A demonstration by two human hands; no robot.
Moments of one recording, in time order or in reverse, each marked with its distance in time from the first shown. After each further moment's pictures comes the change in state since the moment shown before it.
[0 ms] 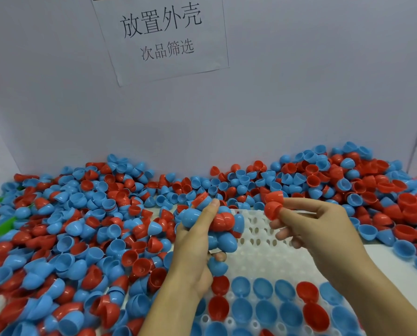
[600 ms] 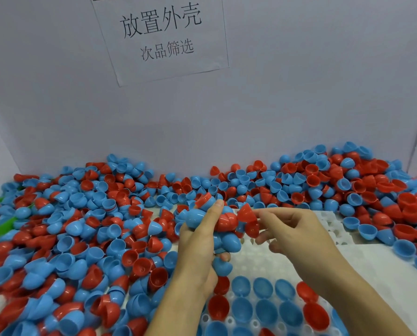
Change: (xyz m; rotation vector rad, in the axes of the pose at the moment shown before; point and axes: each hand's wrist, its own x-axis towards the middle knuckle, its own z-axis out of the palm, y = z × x) left_hand -0.006 -0.001 0.010 -0.014 0.049 0.025; right_hand -0.005 0.009 0.020 -0.180 -0.147 -0.022
